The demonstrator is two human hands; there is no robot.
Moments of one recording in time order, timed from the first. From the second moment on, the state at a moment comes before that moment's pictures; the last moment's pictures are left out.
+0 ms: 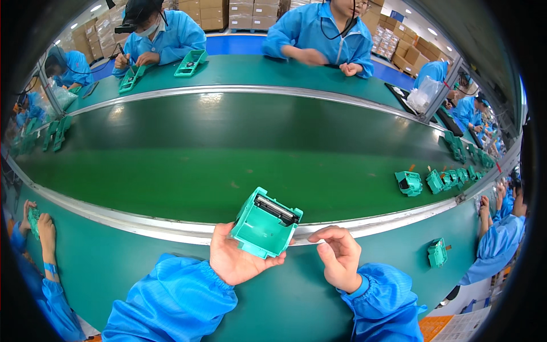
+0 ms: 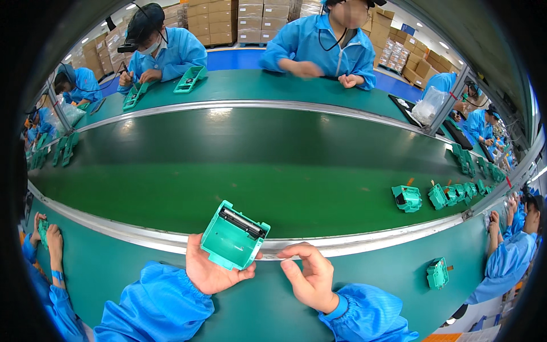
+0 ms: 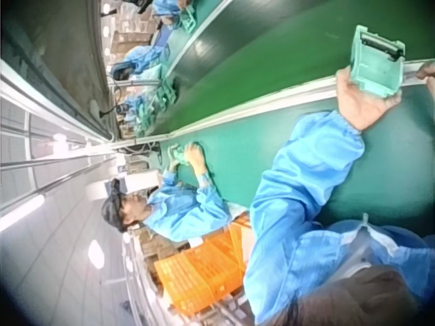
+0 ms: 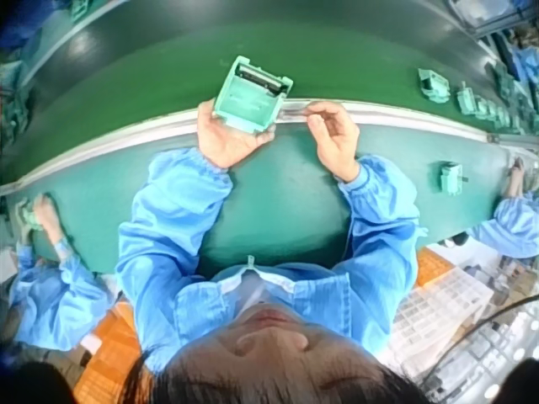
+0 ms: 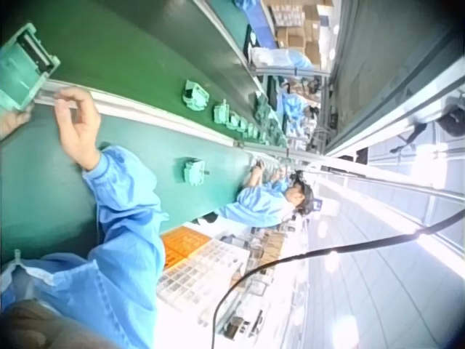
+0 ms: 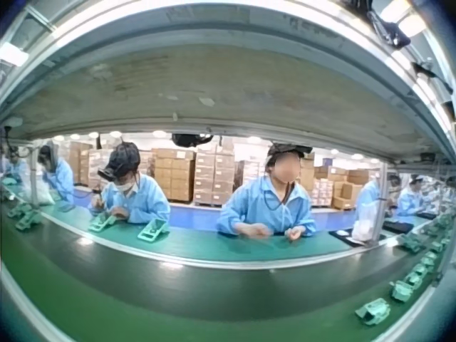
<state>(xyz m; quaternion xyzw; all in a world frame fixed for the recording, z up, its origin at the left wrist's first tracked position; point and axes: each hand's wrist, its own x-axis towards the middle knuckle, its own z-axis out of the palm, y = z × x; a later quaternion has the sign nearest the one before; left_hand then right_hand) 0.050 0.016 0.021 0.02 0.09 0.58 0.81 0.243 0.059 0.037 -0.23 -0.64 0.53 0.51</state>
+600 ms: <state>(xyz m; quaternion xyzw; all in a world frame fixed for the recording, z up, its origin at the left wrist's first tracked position) -0.066 -0.055 0.075 0.44 0.66 0.55 0.25 0.301 0.144 0.046 -0.42 -0.59 0.29 0.62</state>
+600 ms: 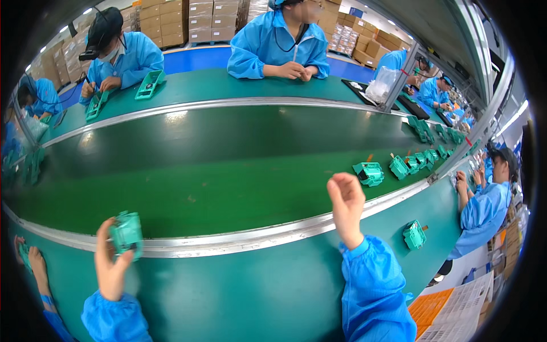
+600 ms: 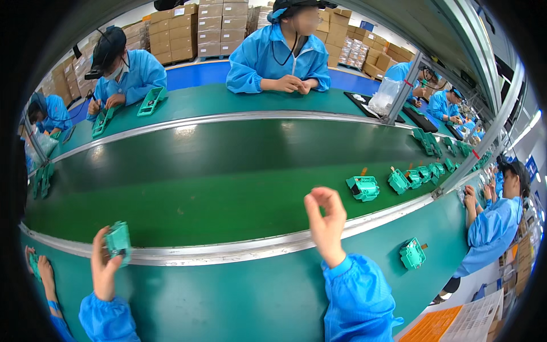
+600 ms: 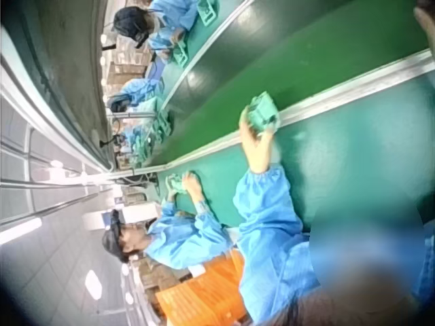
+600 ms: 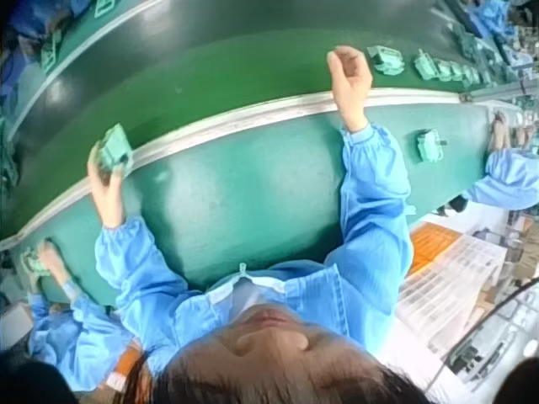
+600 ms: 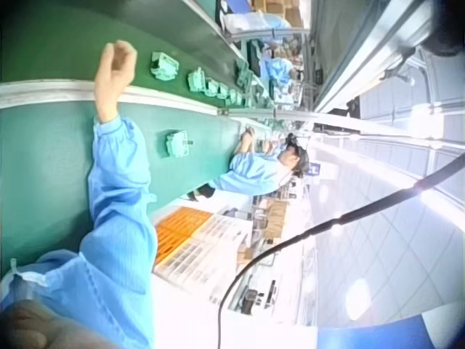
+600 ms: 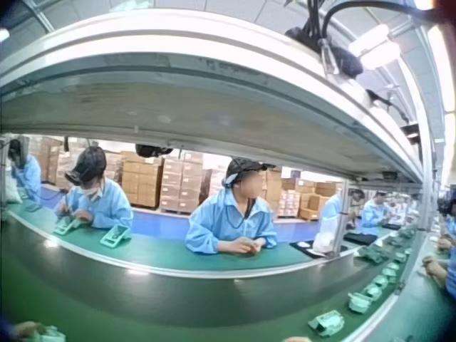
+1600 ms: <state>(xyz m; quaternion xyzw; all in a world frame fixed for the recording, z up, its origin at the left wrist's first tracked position) 0.089 0.002 0.037 0.39 0.32 0.60 0.62 0.235 0.066 0.046 -0.39 -0.76 0.25 0.45</state>
